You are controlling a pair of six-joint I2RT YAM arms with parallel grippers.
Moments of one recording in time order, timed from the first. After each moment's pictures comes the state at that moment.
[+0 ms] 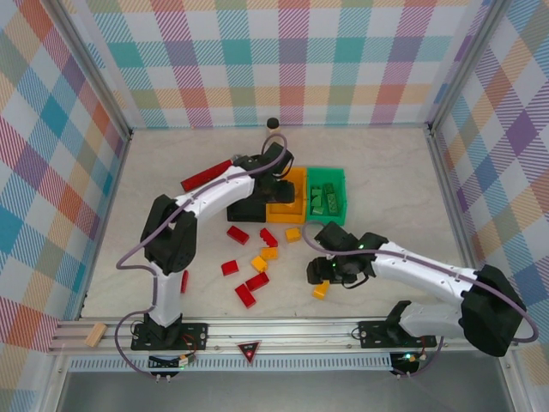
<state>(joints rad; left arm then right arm) -0.66 1.97 1.66 -0.80 -0.03 -0.57 0.88 1.20 0.70 -0.77 -0.12 0.76</state>
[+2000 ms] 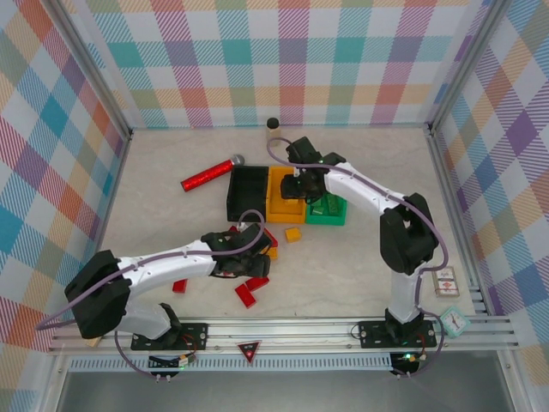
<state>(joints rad) -0.95 1.38 0.81 -0.64 -0.13 -0.74 0.61 1.91 1.59 -0.76 -0.03 0.44</state>
